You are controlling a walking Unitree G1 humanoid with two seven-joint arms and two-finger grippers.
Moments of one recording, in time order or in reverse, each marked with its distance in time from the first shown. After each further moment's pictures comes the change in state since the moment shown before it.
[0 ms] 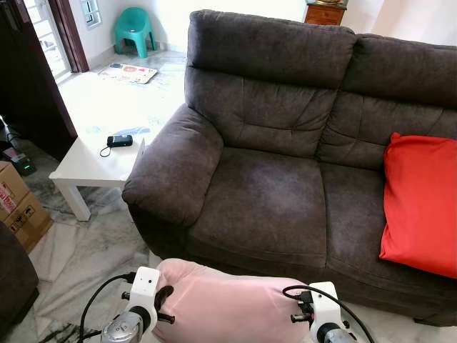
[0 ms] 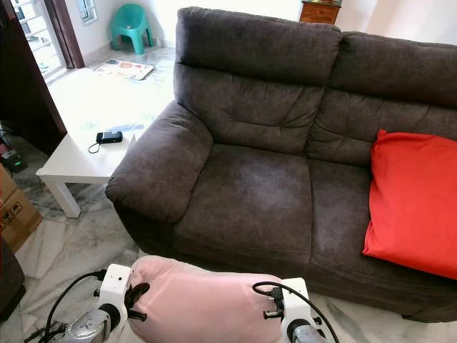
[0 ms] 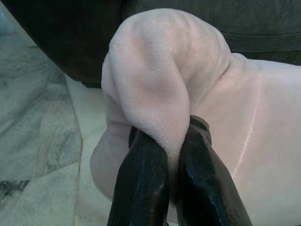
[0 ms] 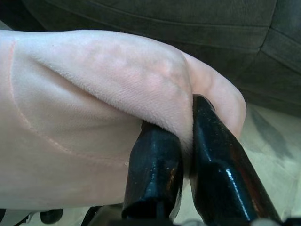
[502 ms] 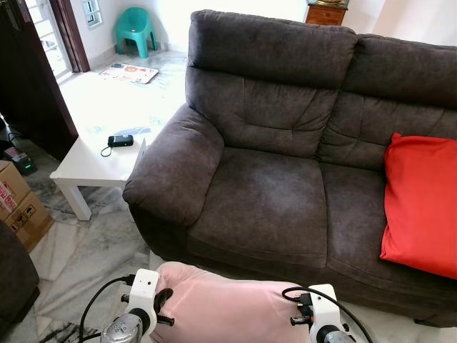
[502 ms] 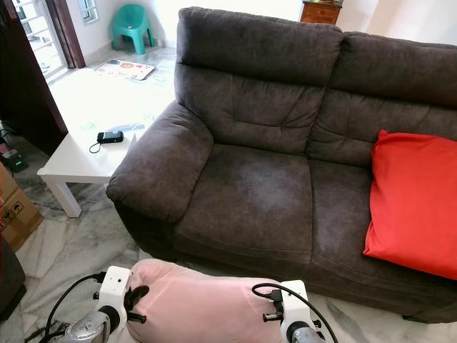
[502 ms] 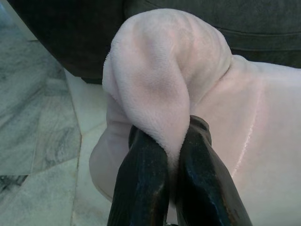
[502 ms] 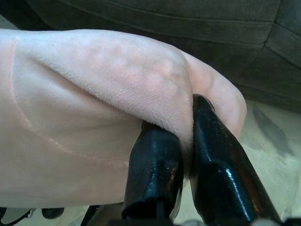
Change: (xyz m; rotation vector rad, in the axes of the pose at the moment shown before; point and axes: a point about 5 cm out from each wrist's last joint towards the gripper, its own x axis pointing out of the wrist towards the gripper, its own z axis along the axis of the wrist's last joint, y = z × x) left arm 0.001 0.001 0.000 -0.015 0.010 0.002; right arm 0.000 0.001 -0.003 0.002 0.022 0.003
